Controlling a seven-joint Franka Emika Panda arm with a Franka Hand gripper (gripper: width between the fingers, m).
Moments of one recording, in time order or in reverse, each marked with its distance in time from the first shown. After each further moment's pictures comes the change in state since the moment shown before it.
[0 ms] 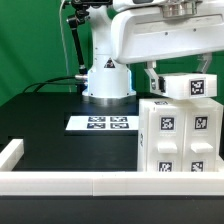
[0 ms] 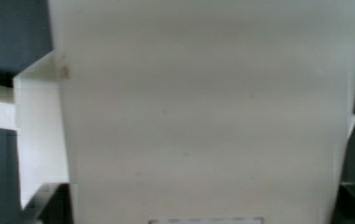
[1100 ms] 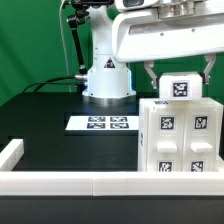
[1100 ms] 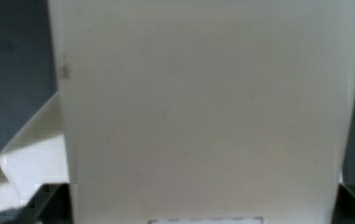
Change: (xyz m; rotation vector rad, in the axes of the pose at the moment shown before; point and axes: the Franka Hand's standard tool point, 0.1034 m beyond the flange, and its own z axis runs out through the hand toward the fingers) arm 0.000 -0.004 0.001 0.005 0.001 0.547
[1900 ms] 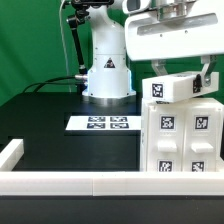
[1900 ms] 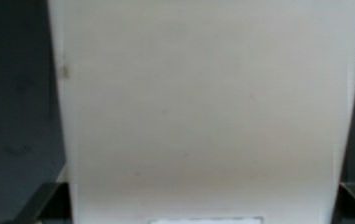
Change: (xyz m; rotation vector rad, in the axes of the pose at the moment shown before) arm 0.001 -0.004 0.001 0.018 0.012 0.571
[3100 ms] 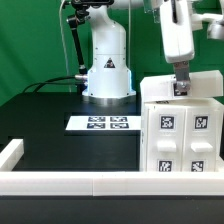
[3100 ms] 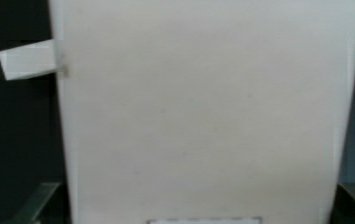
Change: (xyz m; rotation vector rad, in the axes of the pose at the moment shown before) arm 0.003 -0.002 0.001 0.038 -0.050 0.927
